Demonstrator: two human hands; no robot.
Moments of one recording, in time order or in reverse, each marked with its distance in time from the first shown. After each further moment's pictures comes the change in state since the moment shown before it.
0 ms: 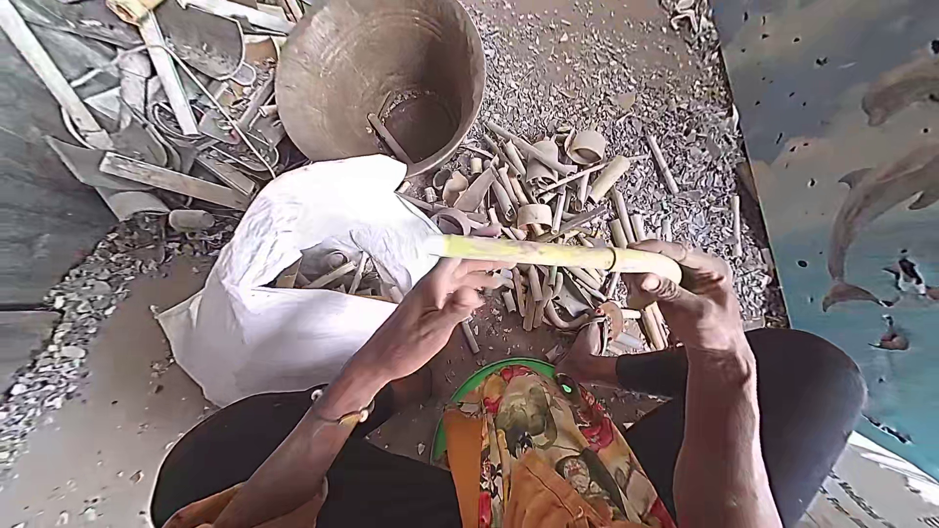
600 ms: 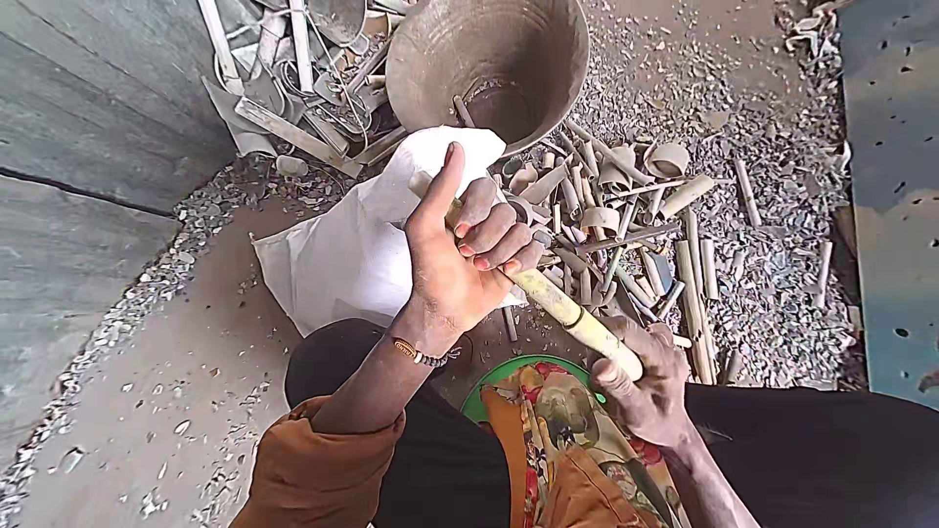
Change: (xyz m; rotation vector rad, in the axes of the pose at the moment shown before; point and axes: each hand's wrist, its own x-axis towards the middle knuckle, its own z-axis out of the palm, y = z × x) left_hand -0.026 0.050 -0.030 -1.190 0.304 0.153; right_hand -0.031 -0.026 0.170 -0.075 -0.191 -0.198
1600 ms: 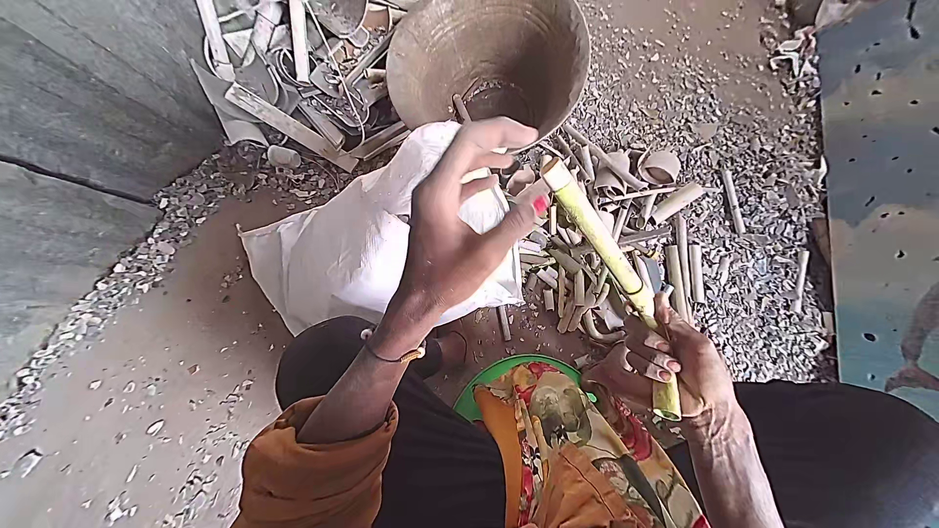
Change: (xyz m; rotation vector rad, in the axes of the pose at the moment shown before) left_hand -0.011 0.024 -0.009 1.378 -0.025 0.491; right_hand -0.017 0.012 -0.055 1.179 0.334 0.939
